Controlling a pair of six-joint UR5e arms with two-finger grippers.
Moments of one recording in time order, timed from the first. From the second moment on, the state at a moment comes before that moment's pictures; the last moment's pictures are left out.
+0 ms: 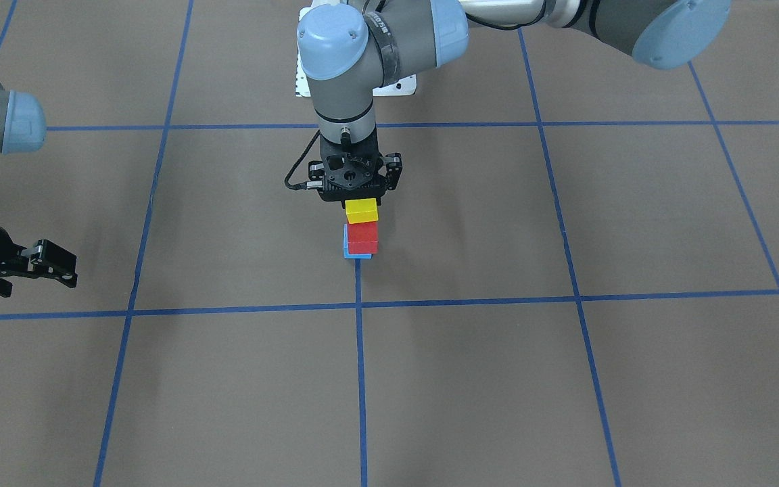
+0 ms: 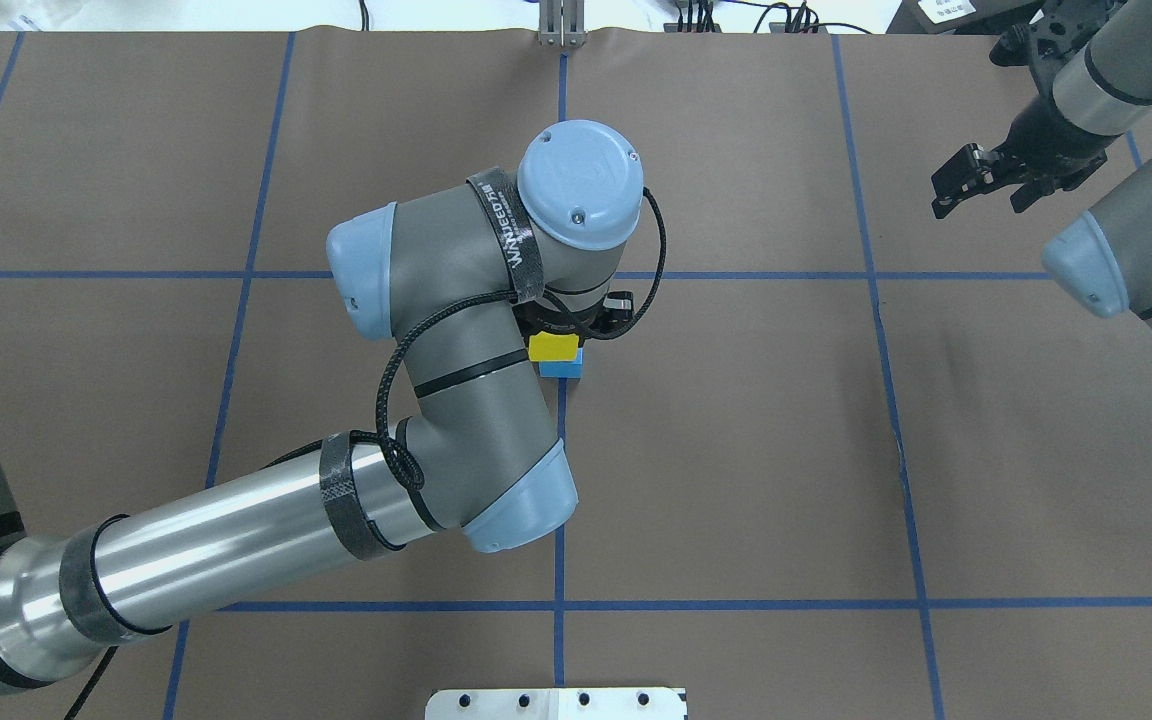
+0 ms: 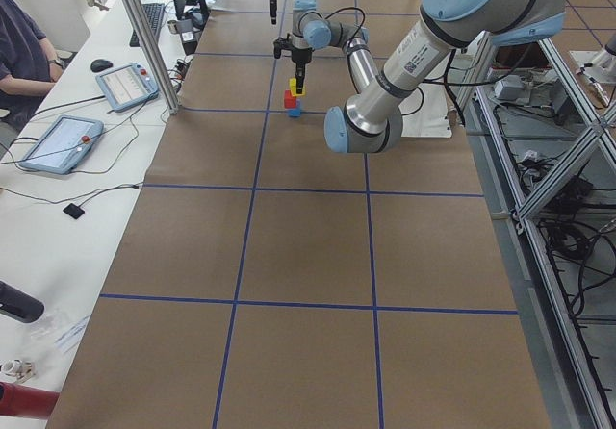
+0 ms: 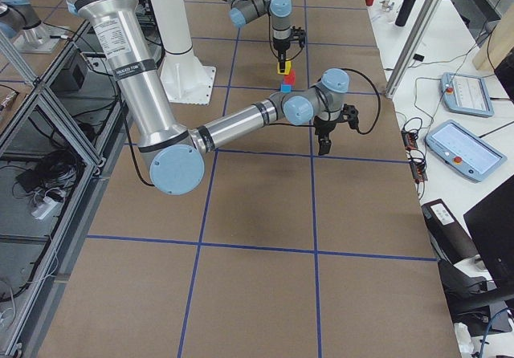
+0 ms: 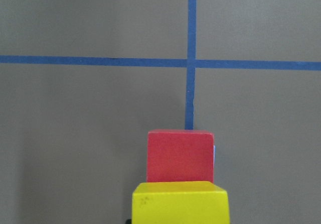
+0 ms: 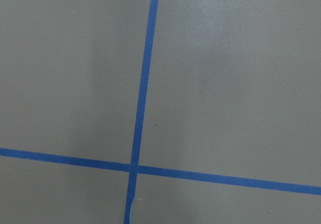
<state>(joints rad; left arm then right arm) -0.52 -2.57 -1.49 -1.34 -1.81 -1.20 1.10 -1.21 1.60 -1.49 2.26 0.56</state>
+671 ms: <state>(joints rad) -0.54 -2.57 -1.49 -1.37 -1.81 -1.19 1.10 -1.21 1.60 -1.49 2.26 0.56</state>
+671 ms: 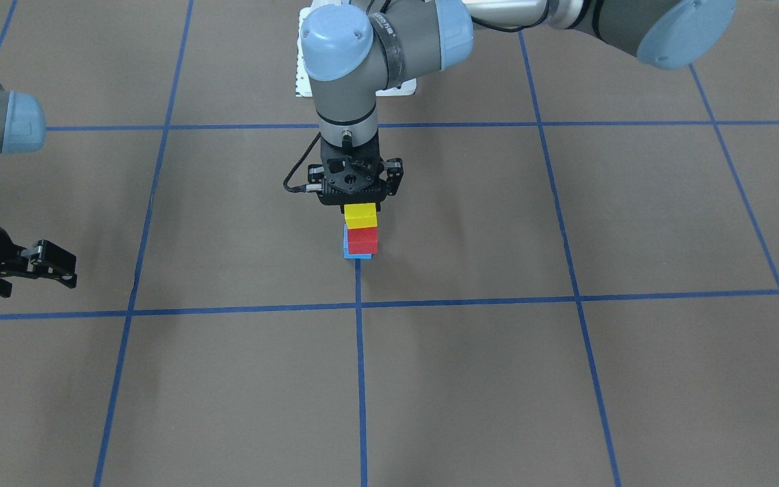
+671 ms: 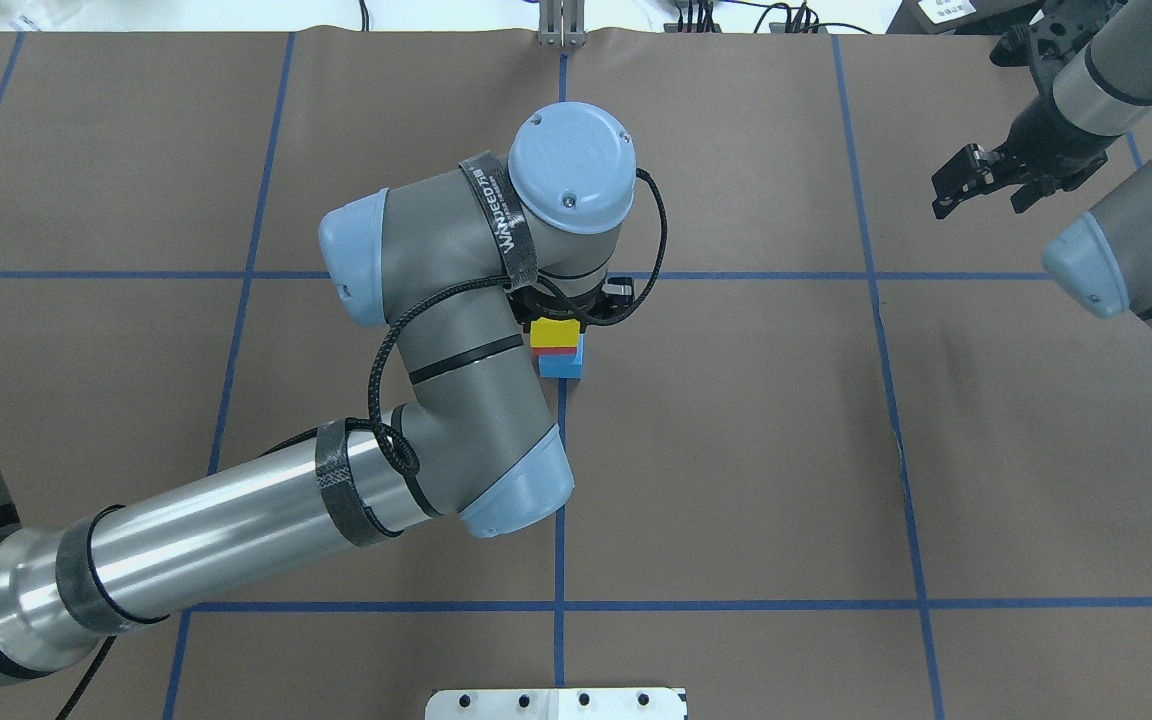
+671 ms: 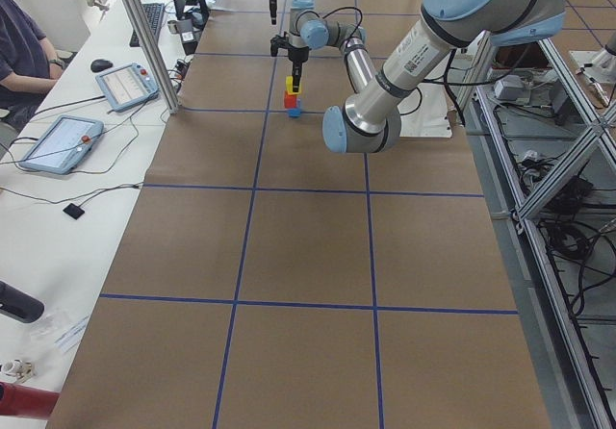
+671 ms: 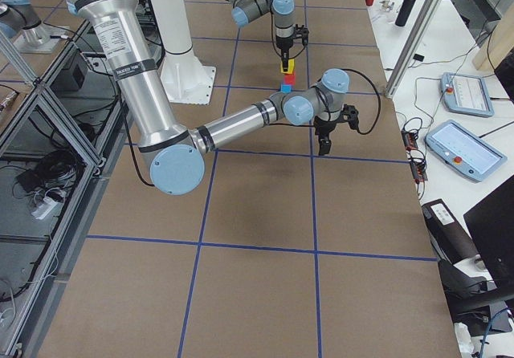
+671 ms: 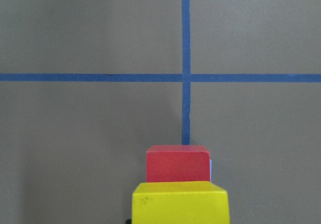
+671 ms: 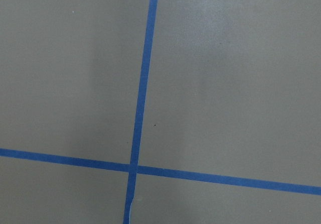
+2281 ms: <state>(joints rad) -0.54 -2.56 -1.48 -1.41 -1.82 -1.20 1.11 -1.21 1.60 -1.49 2.26 0.55</state>
